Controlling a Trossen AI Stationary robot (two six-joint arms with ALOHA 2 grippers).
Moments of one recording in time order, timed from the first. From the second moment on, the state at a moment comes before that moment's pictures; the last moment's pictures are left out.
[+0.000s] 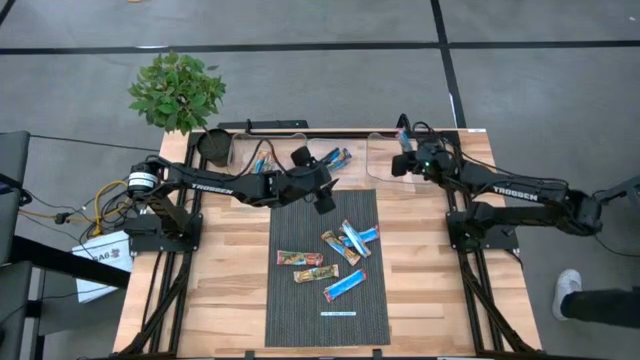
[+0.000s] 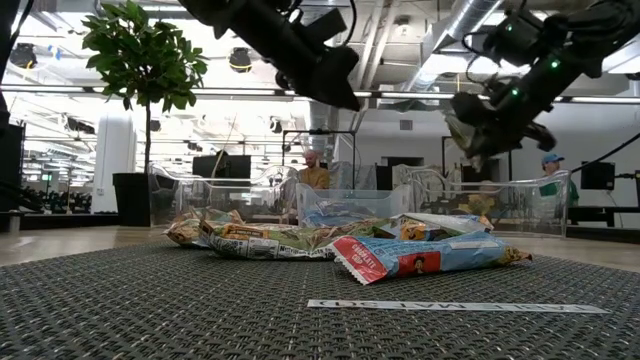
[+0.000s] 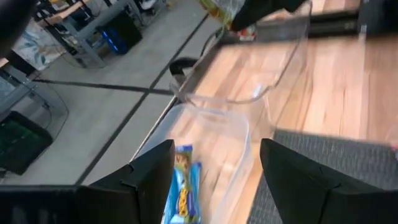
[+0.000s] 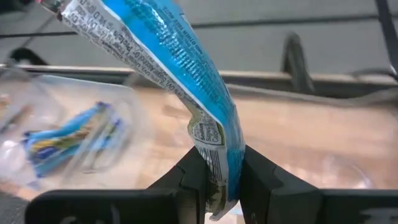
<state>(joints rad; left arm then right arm) 0.07 1.69 1.15 0.09 -0.54 0.15 -0.52 0.93 0.50 -0.26 0.45 0.62</state>
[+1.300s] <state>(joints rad) 0.02 1.69 1.11 -0.17 -0.44 0.10 -0.79 0.94 0.50 -0.55 0.13 0.91</state>
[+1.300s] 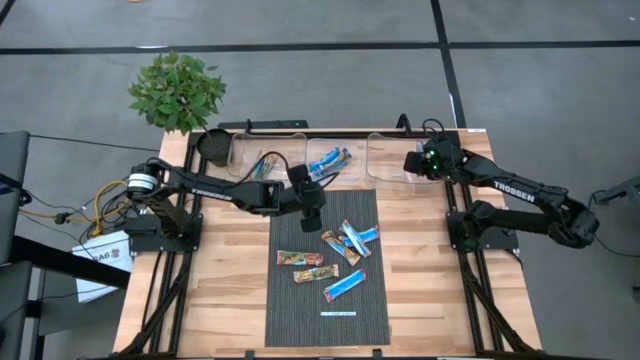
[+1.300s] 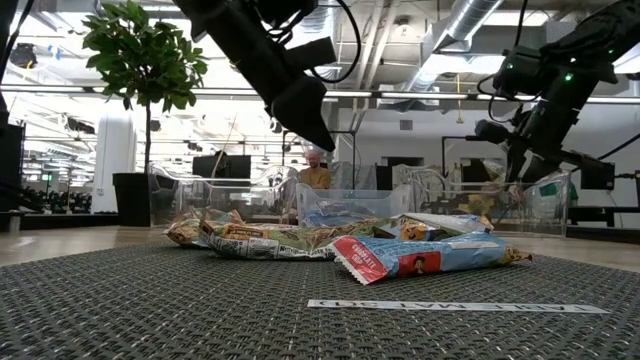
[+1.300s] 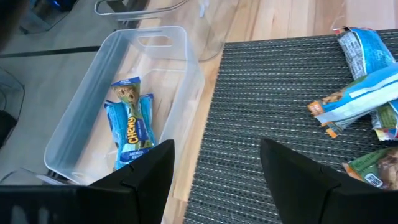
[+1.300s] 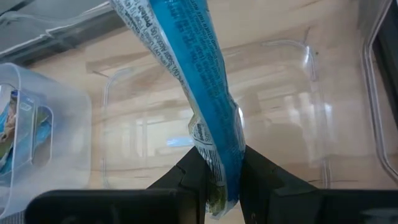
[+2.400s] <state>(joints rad) 0.01 1.69 1.11 -0.17 -0.41 0.03 -0.76 0.94 0.50 -0.28 0.11 0.70</state>
